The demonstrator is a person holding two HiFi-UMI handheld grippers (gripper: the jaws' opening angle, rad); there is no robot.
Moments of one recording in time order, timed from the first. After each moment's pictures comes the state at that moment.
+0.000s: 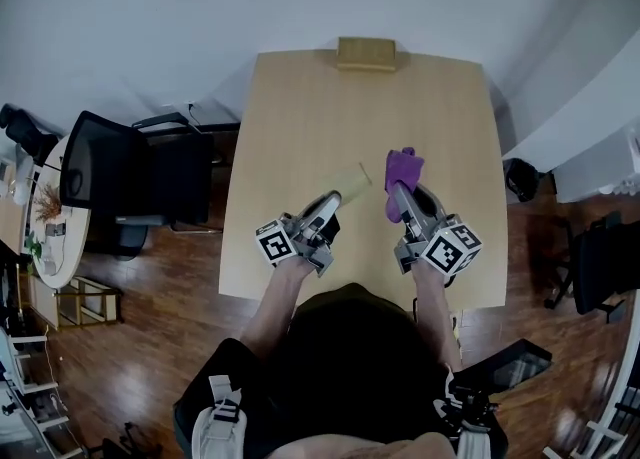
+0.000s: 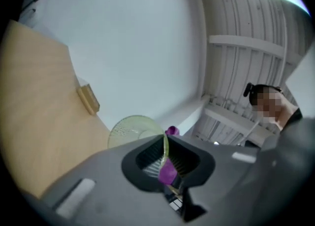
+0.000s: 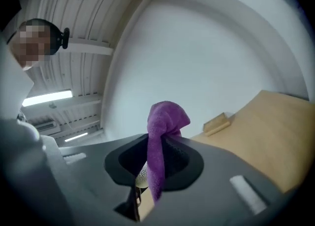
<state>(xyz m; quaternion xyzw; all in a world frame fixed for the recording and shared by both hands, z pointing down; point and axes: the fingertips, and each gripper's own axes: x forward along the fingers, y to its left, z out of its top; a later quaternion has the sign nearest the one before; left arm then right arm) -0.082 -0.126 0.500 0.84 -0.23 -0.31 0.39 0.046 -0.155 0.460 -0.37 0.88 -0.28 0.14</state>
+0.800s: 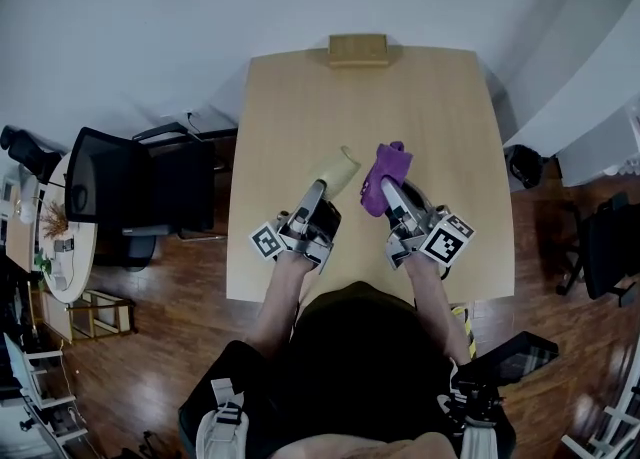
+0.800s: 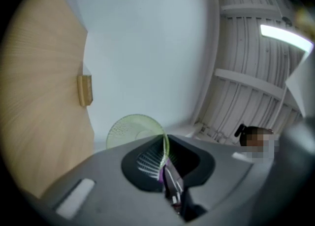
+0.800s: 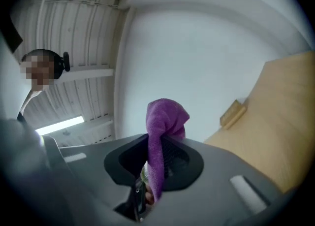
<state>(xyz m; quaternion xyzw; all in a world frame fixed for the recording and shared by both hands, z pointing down) -0.107 -0.138 0.470 0.74 -0.16 -0.47 0.45 0.031 -0.151 0.454 -0.29 0.86 -0.34 0.25</state>
